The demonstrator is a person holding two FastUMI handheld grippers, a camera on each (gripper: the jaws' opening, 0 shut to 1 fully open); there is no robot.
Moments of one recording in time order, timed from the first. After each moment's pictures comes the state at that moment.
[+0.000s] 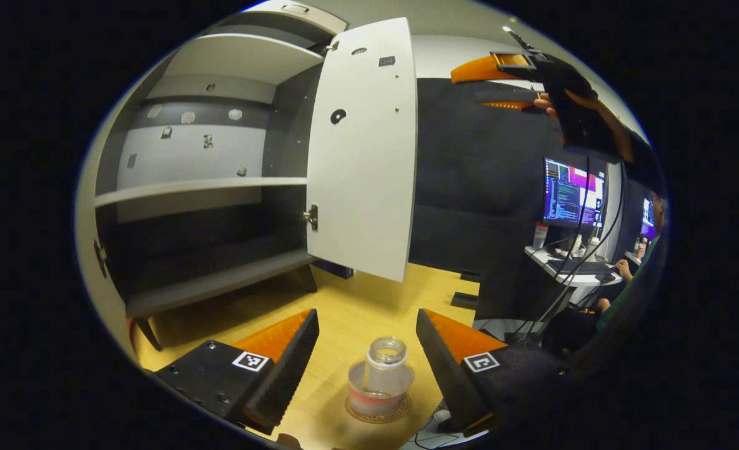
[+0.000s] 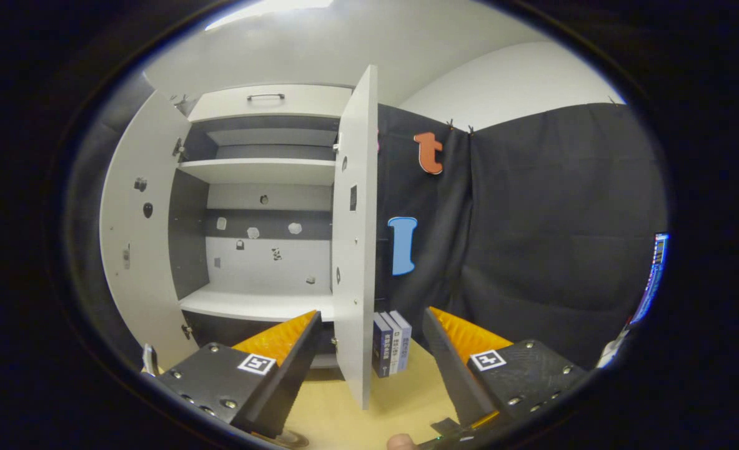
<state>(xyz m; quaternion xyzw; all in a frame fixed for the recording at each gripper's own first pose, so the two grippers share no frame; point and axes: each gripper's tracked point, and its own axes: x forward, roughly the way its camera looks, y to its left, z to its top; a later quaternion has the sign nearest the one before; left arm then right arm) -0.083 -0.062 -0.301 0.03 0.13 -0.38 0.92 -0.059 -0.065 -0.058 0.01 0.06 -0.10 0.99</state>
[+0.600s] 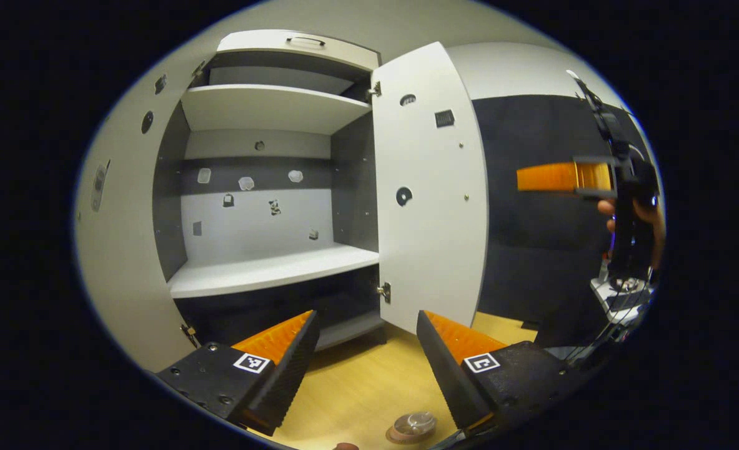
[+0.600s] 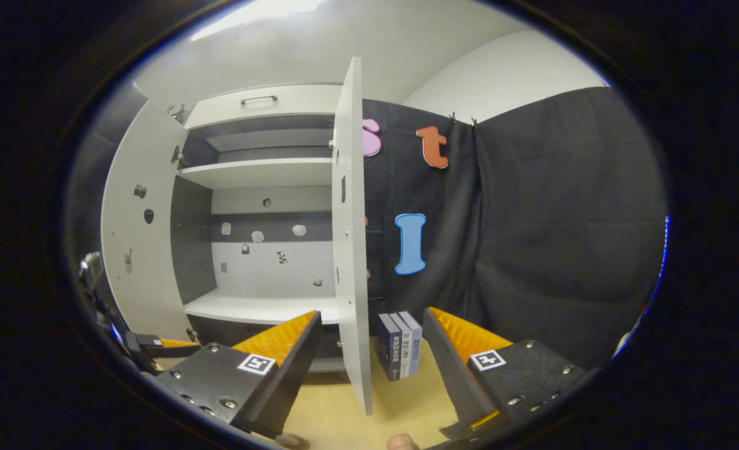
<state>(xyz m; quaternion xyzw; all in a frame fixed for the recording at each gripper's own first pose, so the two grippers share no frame) -0.026 -0.031 -0.149 0.03 0.06 -0.20 0.98 -0.032 -0.086 -0.075 0.03 0.06 -0.06 1.00</state>
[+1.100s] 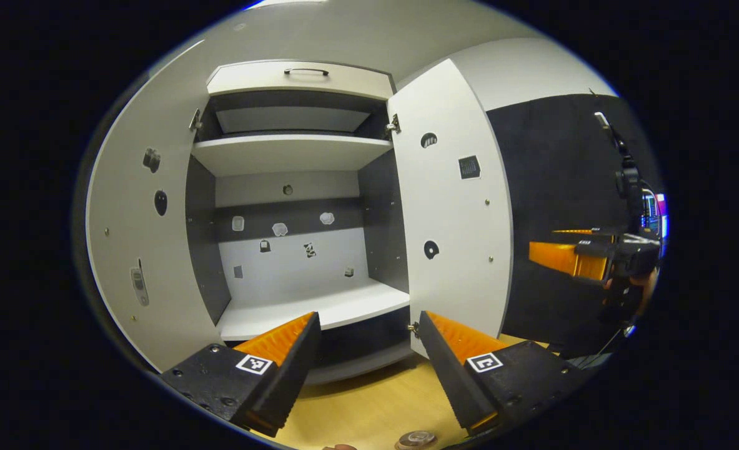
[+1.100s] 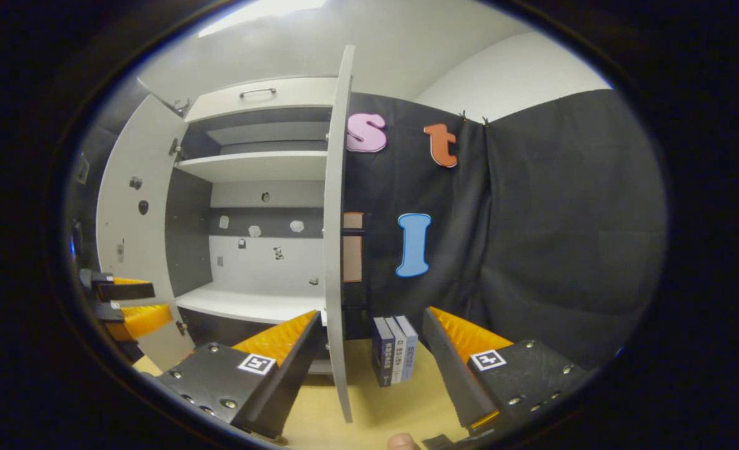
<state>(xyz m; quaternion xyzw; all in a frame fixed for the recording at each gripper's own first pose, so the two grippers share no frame) -0.025 -0.035 -0.059 0.07 0.03 -0.13 0.99 0.000 -0.116 -0.077 0.01 0.06 -0.05 1.00</state>
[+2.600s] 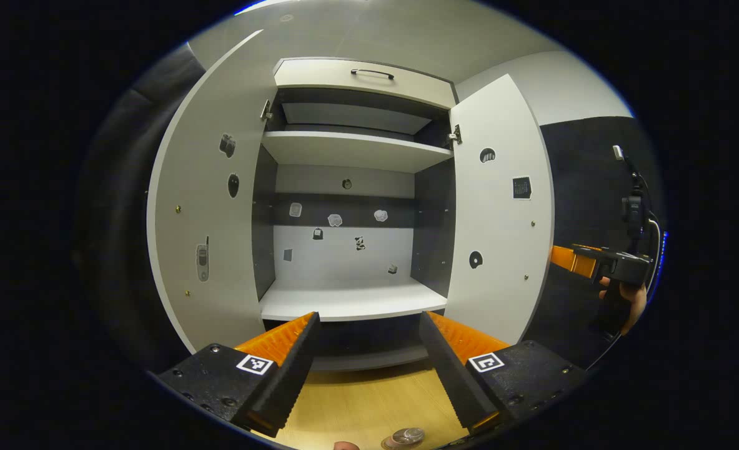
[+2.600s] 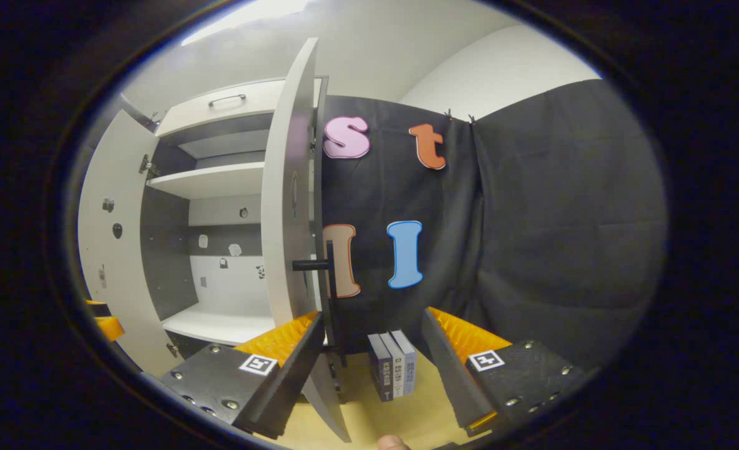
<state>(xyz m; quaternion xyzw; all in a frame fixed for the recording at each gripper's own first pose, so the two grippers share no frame) -0.046 0.017 -0.057 0.00 0.03 -0.01 1.00 0.053 -0.127 -0.060 0.04 0.04 -0.07 1.00</state>
